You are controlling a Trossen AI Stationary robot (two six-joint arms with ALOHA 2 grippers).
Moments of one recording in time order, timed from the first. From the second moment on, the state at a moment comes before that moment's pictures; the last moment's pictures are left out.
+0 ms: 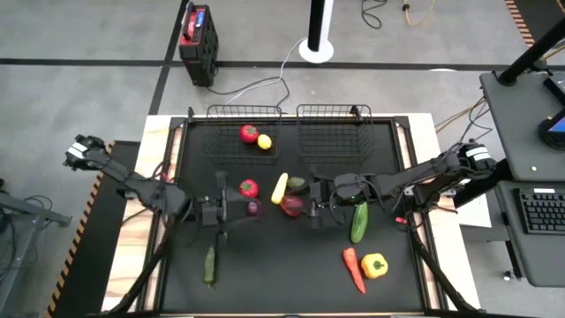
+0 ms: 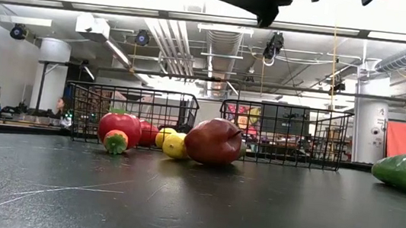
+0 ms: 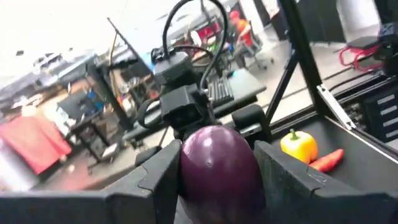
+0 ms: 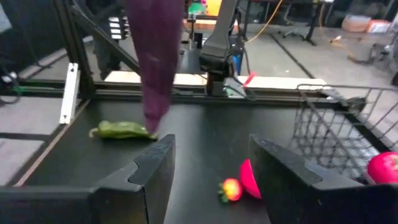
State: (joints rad) left arm -0.49 1.08 0.75 0.37 -0.50 0.48; right arm 0.17 1.47 0.92 0.36 0.15 0.00
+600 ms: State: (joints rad) left arm -0.40 1.20 0.76 0.49 -0.48 0.49; right arm 0.17 1.61 0.98 0.43 0.09 0.09
